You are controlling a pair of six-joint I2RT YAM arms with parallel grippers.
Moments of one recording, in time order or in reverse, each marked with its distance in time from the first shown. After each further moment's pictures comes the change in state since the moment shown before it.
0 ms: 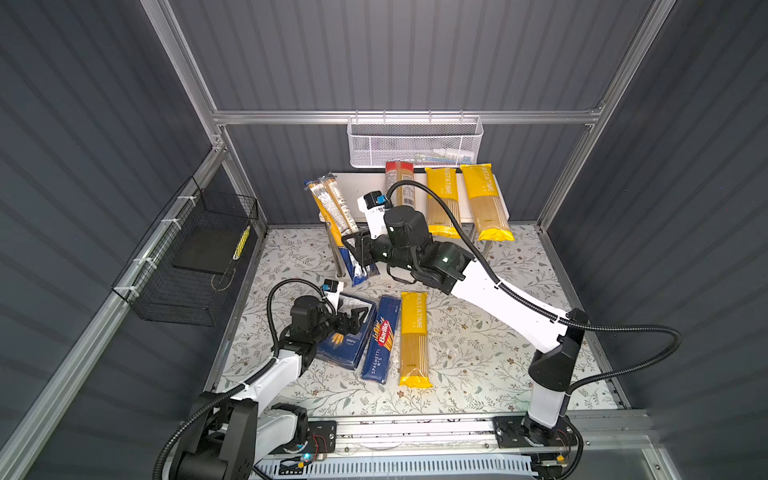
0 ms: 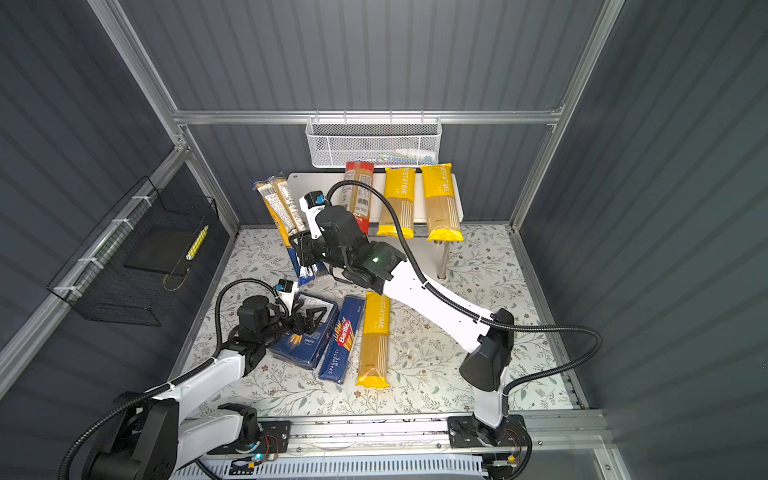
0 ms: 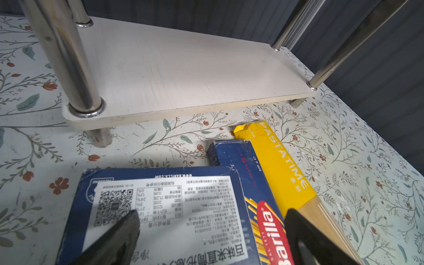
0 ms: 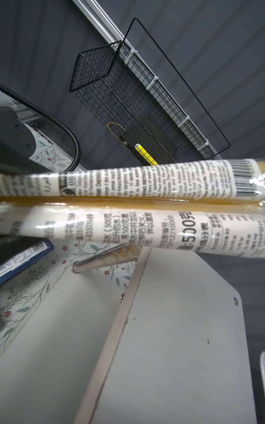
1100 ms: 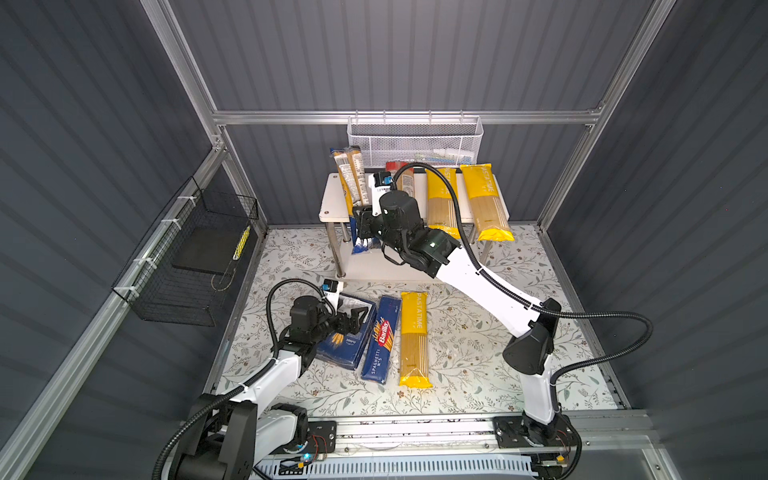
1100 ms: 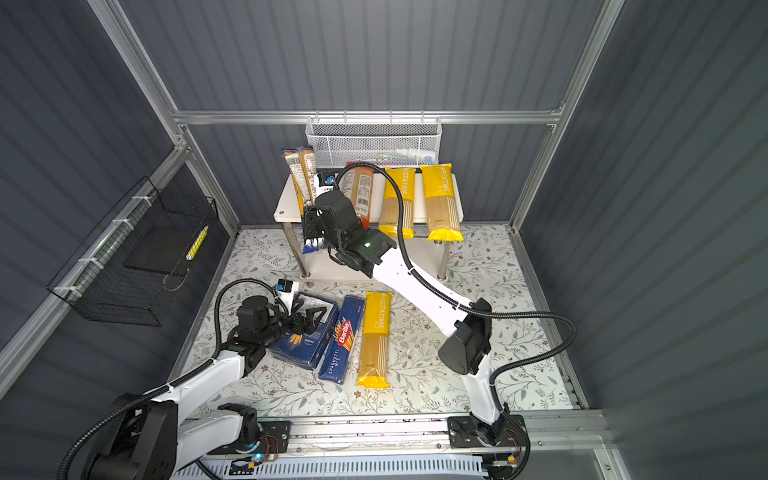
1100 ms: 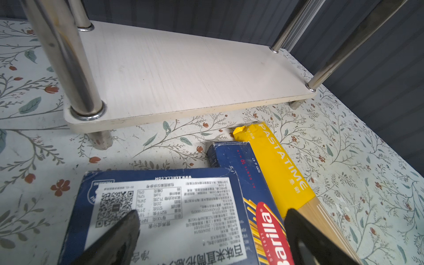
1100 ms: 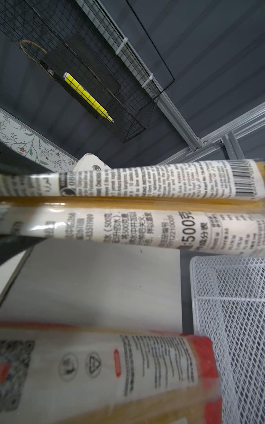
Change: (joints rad) left arm 0.000 -0.009 0.000 0.000 0.000 0.000; right arm -0.068 0.173 0.197 0.046 0.253 -0.021
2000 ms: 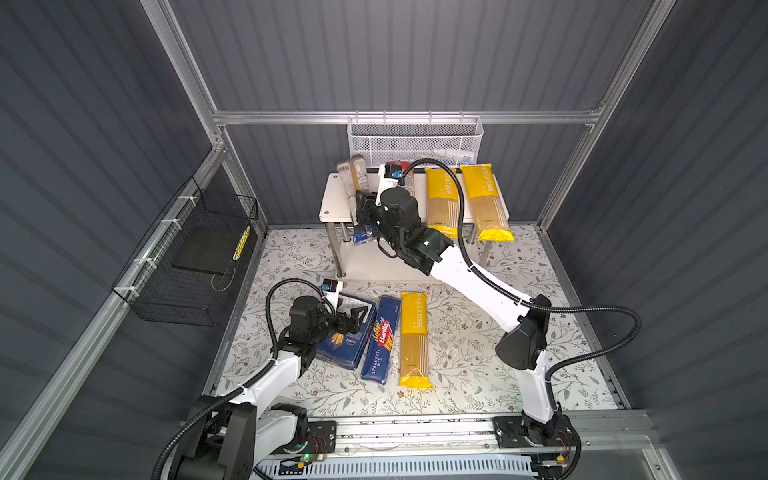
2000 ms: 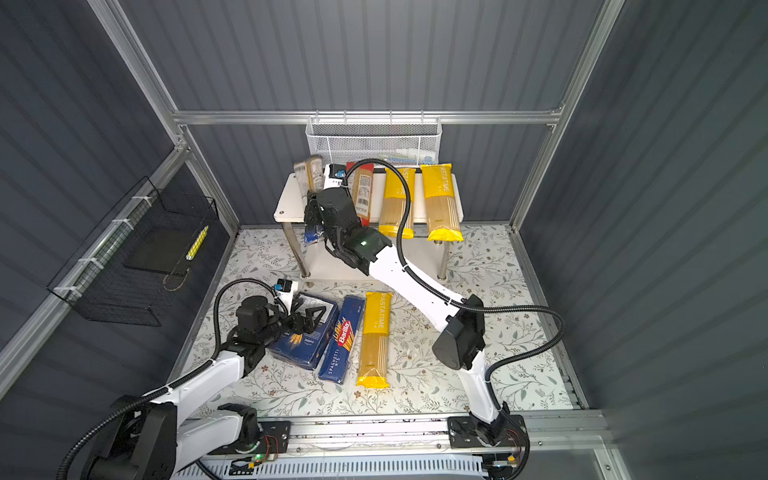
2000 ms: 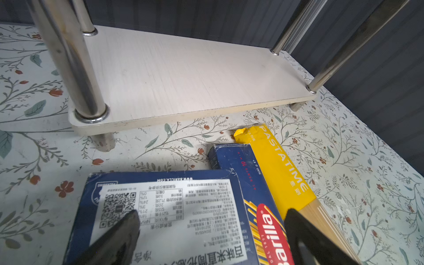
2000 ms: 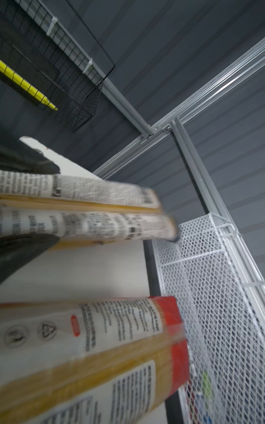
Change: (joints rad) left arm 0.000 -0.009 0.000 0.000 -0.007 0.000; right arm -0.019 0.050 0.034 0.182 0.127 0.062
